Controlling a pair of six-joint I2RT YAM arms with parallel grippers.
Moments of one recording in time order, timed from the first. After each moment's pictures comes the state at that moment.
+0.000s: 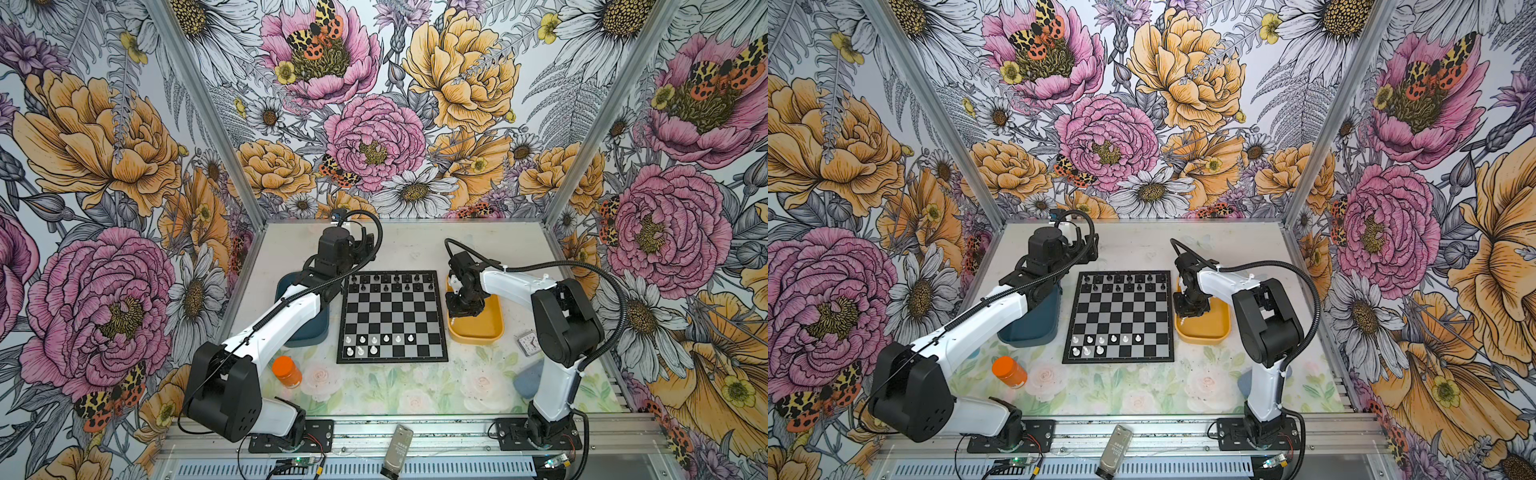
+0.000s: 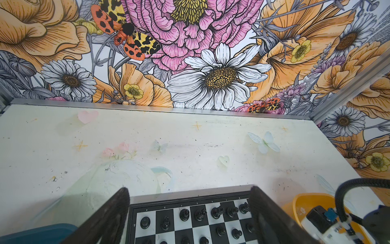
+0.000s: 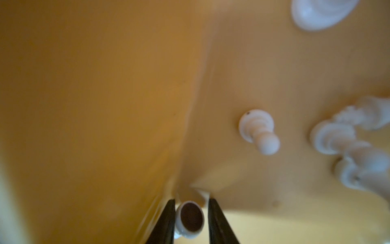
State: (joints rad) left arm -0.42 1.41 1.08 -0.02 -0.18 -0.30; right arm 0.40 1.89 1.25 -0.81 -0.16 0.27
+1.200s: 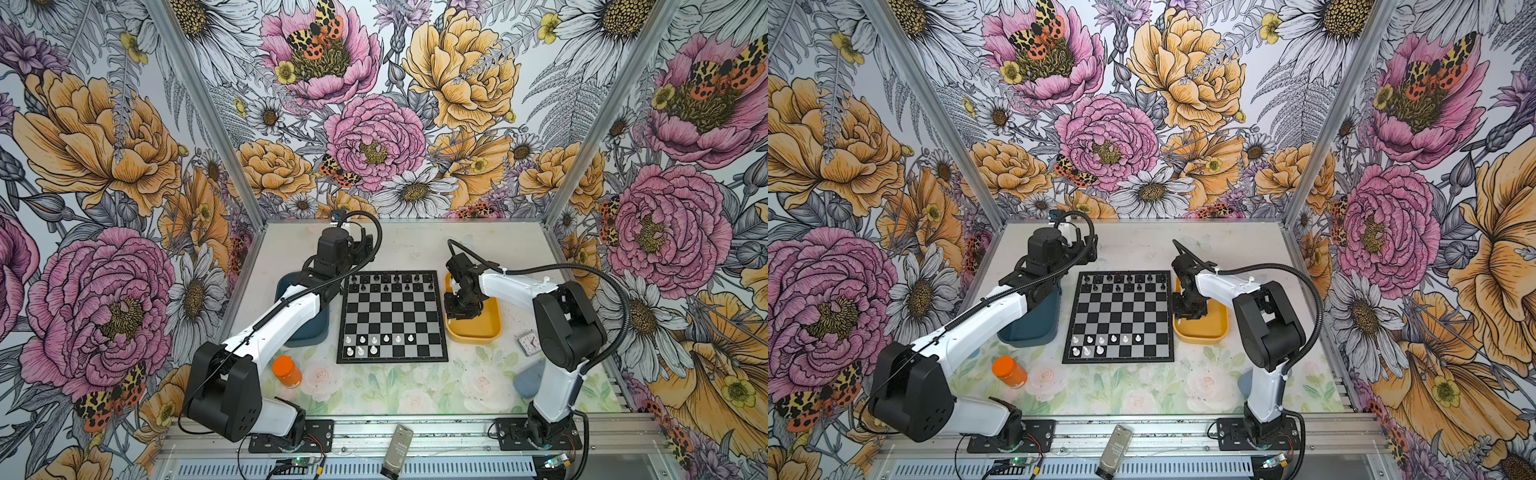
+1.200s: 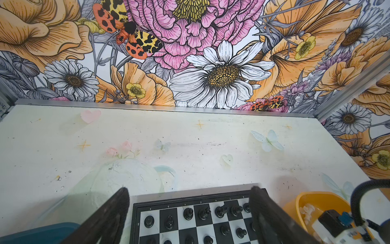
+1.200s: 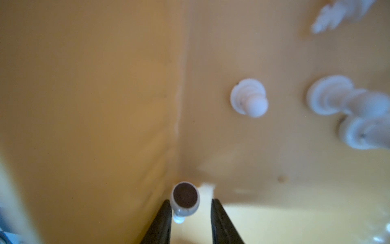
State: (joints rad) left arm -0.41 1.41 1.07 -0.02 -0.18 -0.29; right arm 0.43 1.86 1.23 -0.81 -0.15 0.44
